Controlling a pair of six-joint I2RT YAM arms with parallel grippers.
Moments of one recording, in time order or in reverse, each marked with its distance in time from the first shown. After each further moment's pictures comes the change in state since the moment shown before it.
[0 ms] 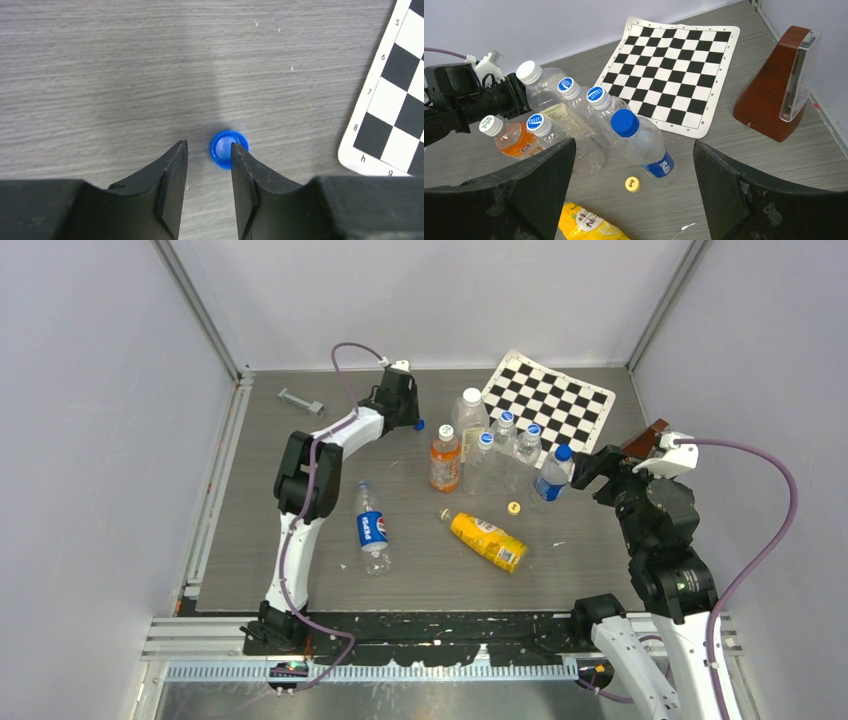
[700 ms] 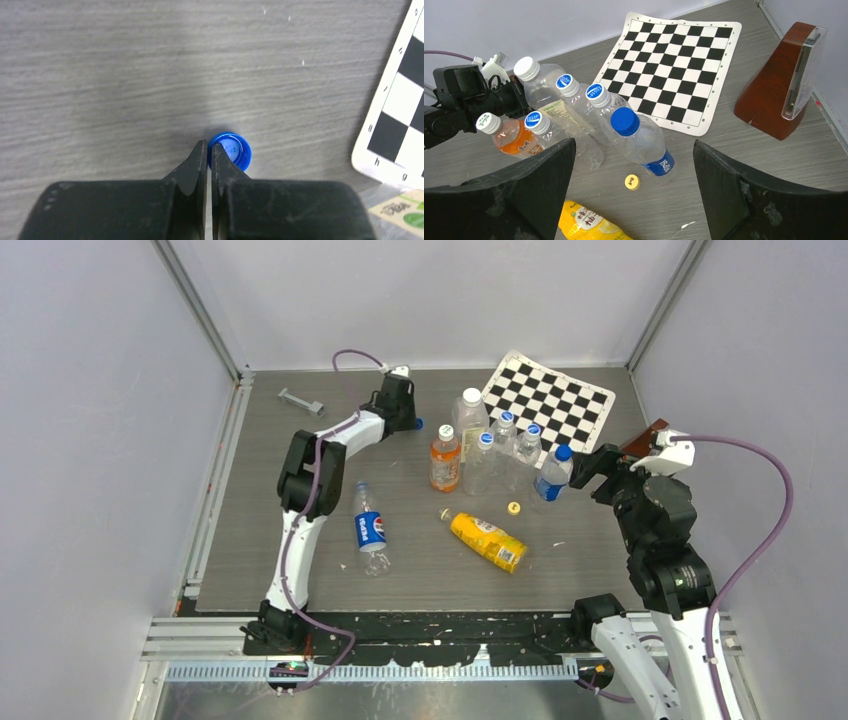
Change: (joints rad) left arm 0.008 0.076 0.034 0.039 0.040 -0.016; right arm 0.002 0.015 -0.003 -0.001 -0.001 0.000
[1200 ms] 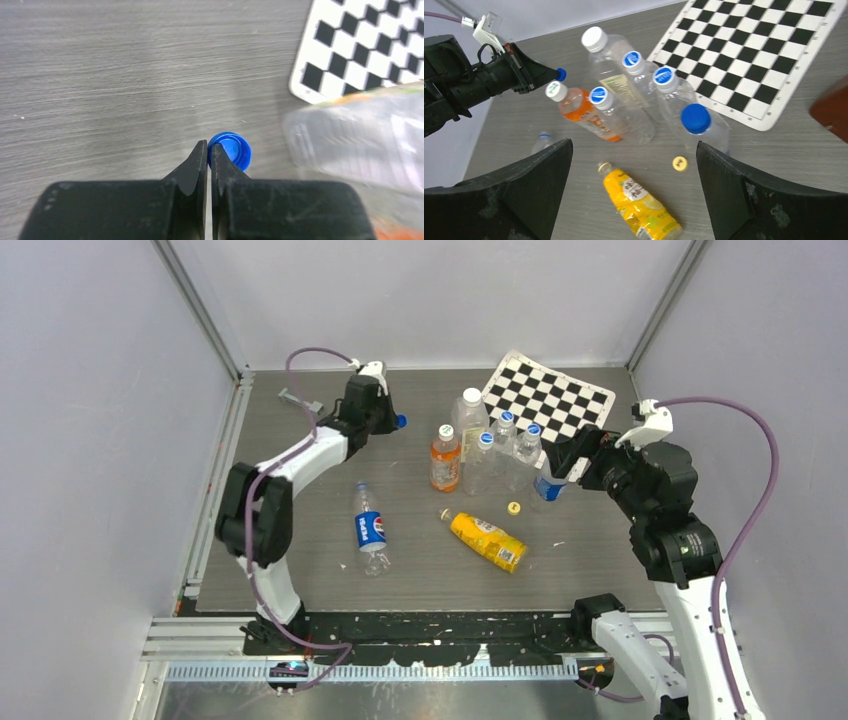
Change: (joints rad) left arm 0.012 -0.476 -0.448 0.059 0.024 0.026; right arm 0.000 0.161 0.151 -0.079 -0.248 0.030
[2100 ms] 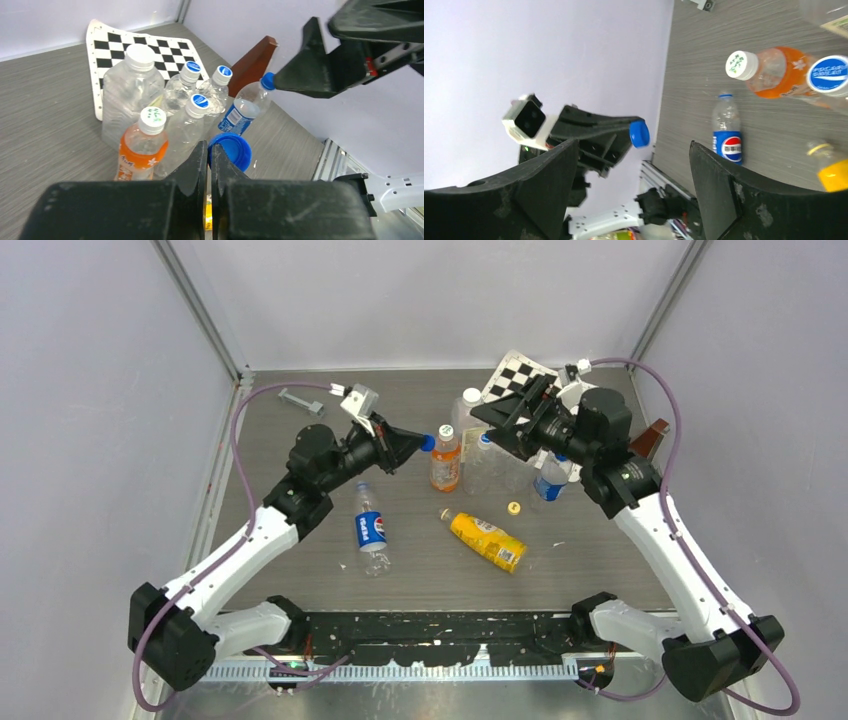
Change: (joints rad) left arm -0.166 -0.784 -0.468 0.290 0.381 -0.026; right arm 0.174 0.373 0.127 0.305 -0.411 0.690
